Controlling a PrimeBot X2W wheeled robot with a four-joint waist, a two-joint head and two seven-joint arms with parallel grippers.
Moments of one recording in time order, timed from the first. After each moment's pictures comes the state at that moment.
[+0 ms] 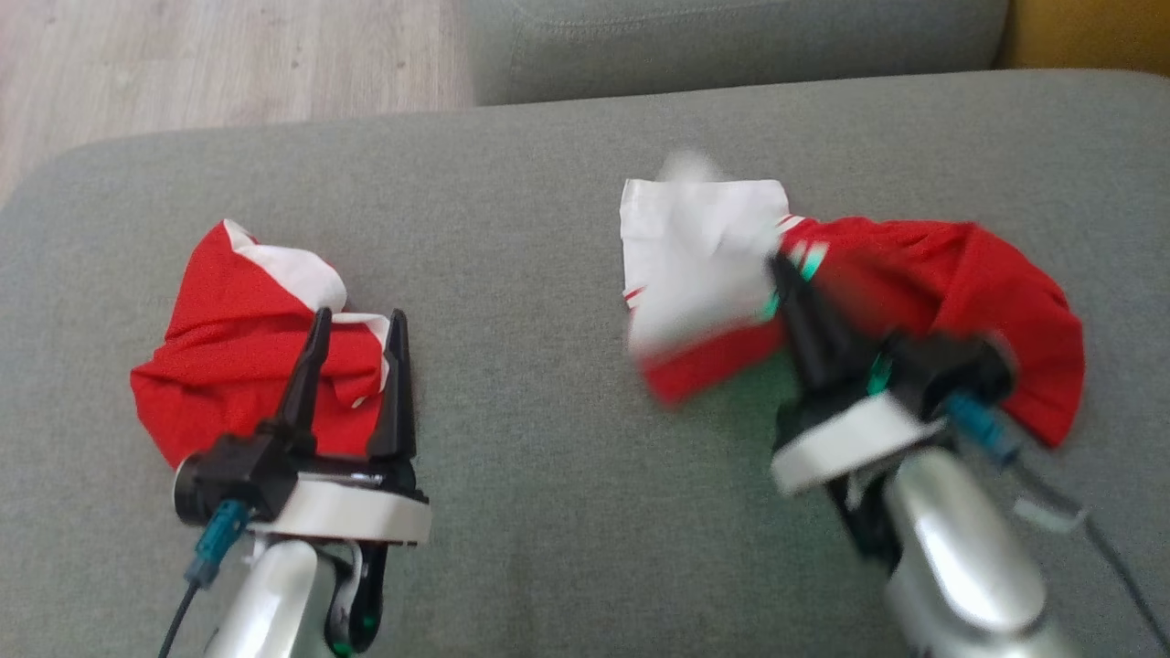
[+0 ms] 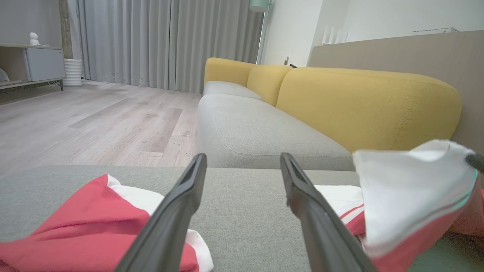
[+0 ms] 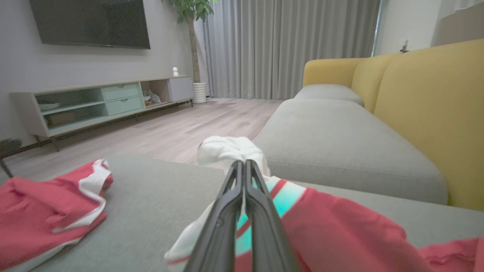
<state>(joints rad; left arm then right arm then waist) -0.20 0.14 -0.30 0.24 -0.37 0.00 -0.25 -0.33 -0.06 0.29 0.36 0.10 0.13 -0.26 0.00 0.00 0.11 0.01</state>
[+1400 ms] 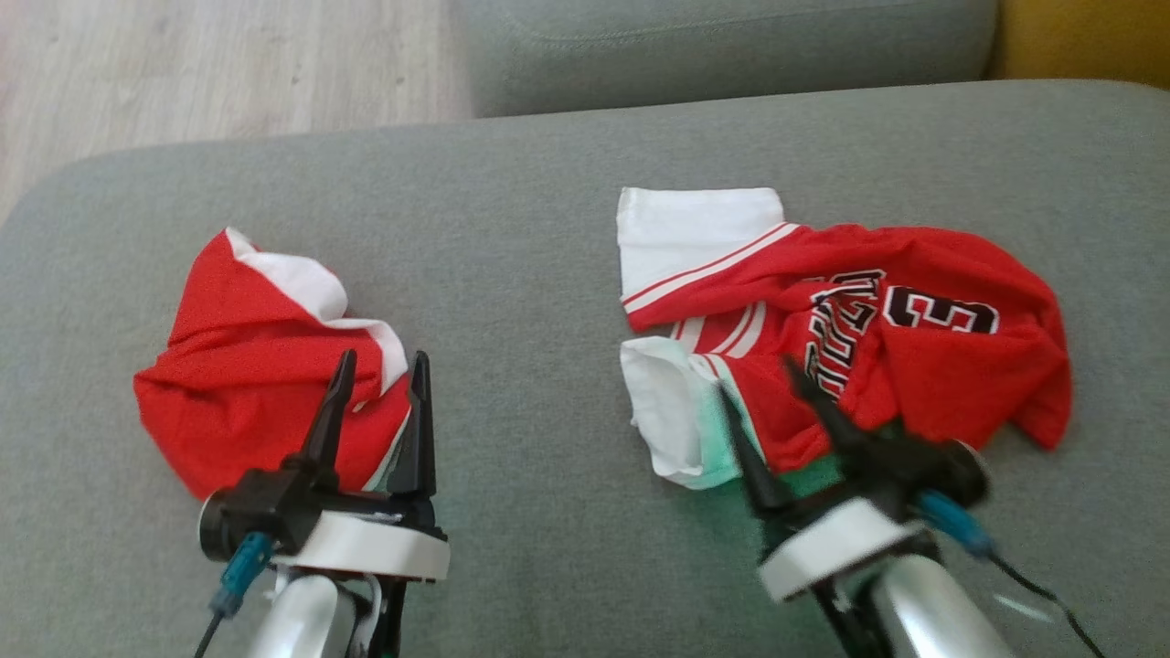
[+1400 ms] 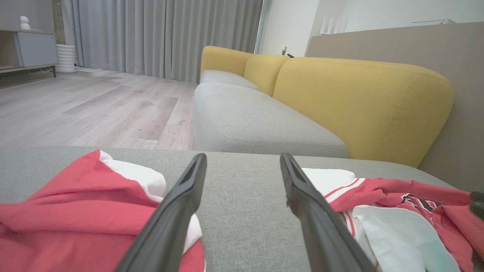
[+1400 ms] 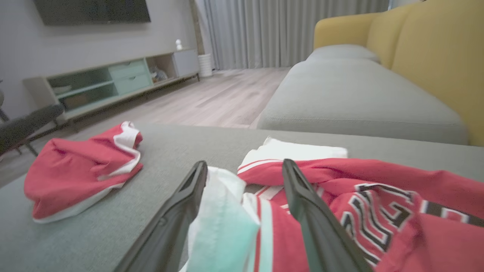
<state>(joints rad) -0.14 0.10 -0.29 0.25 -0.34 -0.03 -0.25 -0.08 -0.05 0.29 0.23 0.13 0.13 -0.23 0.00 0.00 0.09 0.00</state>
